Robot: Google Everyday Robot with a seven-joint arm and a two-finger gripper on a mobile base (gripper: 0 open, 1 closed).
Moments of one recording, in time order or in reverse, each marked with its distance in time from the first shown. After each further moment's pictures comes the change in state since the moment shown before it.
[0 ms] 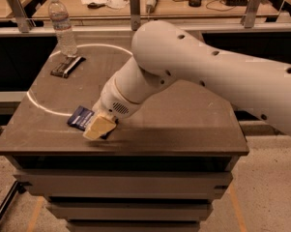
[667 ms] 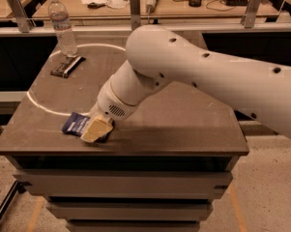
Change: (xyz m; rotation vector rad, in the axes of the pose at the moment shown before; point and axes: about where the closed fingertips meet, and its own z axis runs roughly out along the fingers) arm 0.001 0.003 0.013 -0.022 0.019 0.005
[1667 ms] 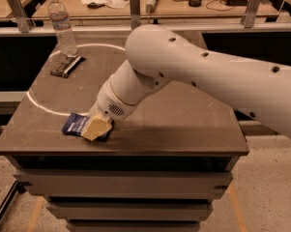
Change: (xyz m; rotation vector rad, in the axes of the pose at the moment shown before) arm 0.001 -0.001 0.001 -0.002 0.003 0.004
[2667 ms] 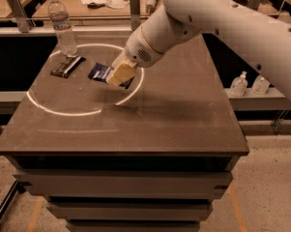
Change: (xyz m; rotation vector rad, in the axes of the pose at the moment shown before) arm -0.010 -0.125 -0.085 0.129 -0.075 0.009
